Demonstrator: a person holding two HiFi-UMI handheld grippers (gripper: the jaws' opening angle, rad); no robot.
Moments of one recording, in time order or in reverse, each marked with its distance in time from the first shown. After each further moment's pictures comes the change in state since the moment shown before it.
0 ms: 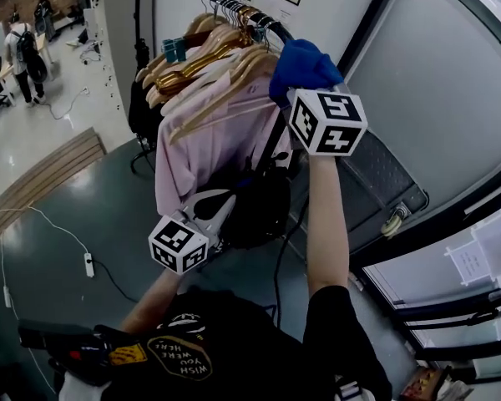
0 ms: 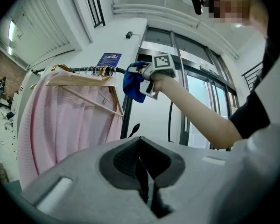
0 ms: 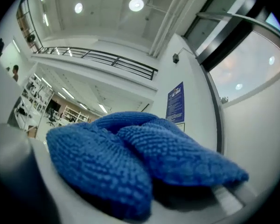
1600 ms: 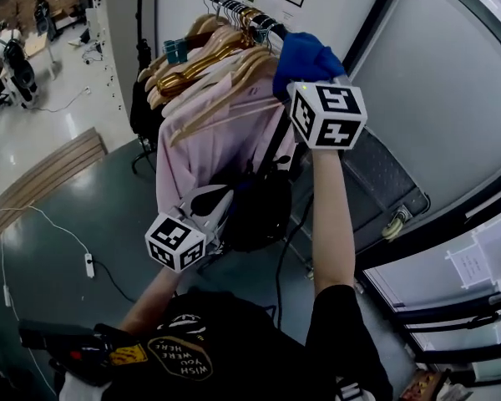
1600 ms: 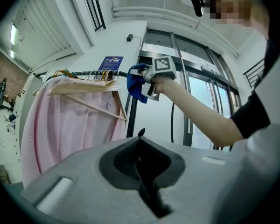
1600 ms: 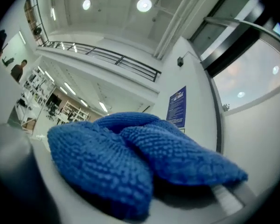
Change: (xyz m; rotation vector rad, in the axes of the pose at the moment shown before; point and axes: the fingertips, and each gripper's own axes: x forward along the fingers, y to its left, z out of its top) left arm 0.001 0.014 0.013 0.007 -0.027 0.030; right arm 0.015 -0.004 0.011 -0.067 -0.014 -0.004
